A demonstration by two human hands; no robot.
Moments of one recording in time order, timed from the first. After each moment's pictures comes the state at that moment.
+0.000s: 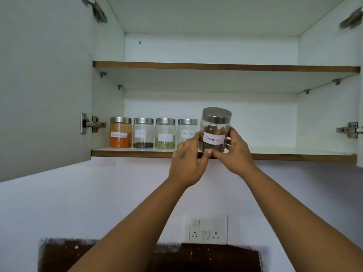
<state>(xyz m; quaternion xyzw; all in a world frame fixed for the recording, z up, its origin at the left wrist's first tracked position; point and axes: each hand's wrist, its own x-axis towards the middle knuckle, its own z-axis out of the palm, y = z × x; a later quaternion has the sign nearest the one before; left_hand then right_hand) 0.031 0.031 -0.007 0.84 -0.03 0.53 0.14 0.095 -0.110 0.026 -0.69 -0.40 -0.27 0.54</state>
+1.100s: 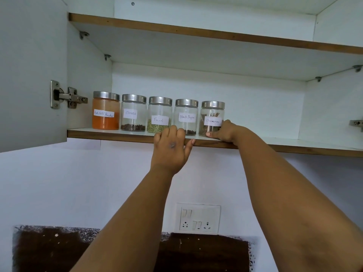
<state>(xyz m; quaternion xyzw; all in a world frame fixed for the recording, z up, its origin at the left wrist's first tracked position) 0.091 0.103 -0.030 0.78 0.09 0.61 -0.10 0.201 -0.054 0.068 -0.91 -0.27 -0.09 0.29</state>
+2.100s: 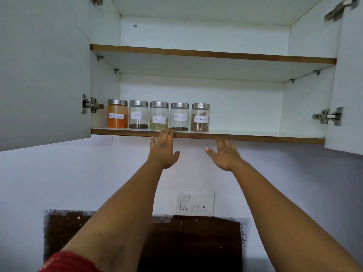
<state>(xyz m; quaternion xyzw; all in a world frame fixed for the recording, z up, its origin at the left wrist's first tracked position) 0.027 0.075 -0.037 0.92 0.12 0.38 0.02 0.107 -0.139 -0.025 -0.90 -0.30 -0.18 0.28</state>
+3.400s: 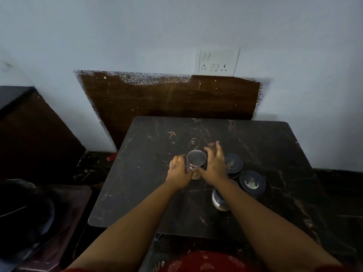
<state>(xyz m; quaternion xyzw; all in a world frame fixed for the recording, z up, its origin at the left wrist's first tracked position) -0.190 -0.094 -0.457 0.89 0.28 0.04 0.37 -0.088 -0.203 -0.473 -0.91 -0.29 0.06 0.28</state>
